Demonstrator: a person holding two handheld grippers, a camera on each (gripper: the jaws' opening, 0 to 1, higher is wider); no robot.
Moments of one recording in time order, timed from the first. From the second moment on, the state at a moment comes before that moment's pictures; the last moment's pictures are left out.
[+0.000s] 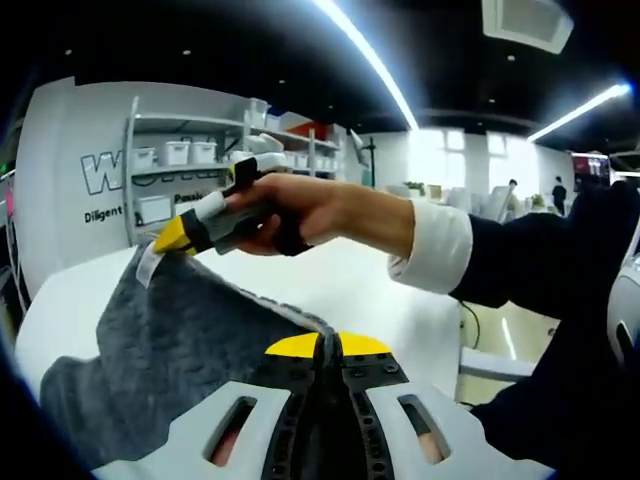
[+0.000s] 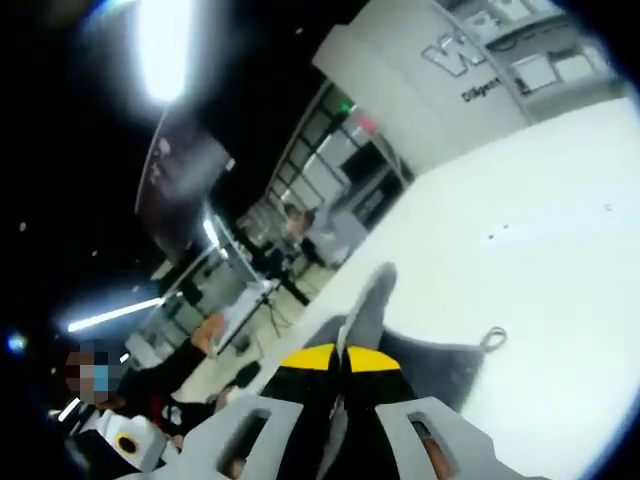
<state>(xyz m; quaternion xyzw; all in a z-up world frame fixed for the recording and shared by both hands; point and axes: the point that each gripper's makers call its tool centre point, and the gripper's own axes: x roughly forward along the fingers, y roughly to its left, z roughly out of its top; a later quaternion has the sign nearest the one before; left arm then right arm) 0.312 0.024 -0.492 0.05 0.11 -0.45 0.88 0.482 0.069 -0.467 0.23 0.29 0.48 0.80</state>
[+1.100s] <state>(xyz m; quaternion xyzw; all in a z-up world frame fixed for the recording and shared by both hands) 0.307 -0.028 -0.491 0.06 0.11 -0.48 0.87 0.486 0.000 -0.471 0.24 0.28 0.45 0.81</state>
